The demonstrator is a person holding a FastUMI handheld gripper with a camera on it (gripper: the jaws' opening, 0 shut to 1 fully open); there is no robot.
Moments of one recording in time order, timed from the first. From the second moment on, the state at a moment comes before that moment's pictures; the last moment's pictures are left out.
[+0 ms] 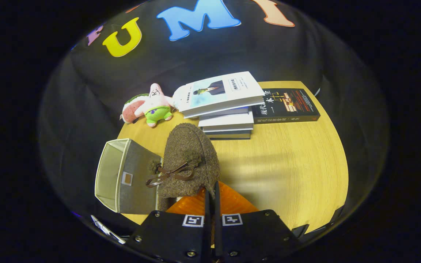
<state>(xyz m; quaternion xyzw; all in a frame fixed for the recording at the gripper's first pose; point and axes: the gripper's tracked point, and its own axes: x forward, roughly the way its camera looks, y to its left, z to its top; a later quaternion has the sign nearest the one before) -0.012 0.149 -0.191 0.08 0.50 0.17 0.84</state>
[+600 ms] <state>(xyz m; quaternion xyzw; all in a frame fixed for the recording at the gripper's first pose) -0.028 0.343 -0.132 0.06 0.48 0.27 0.83</state>
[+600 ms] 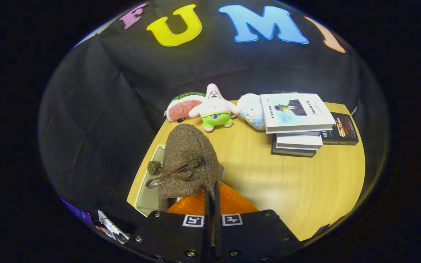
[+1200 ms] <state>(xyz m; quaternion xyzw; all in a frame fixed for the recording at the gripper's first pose) -0.044 0.415 -0.197 0.02 0.54 0.21 0.82</state>
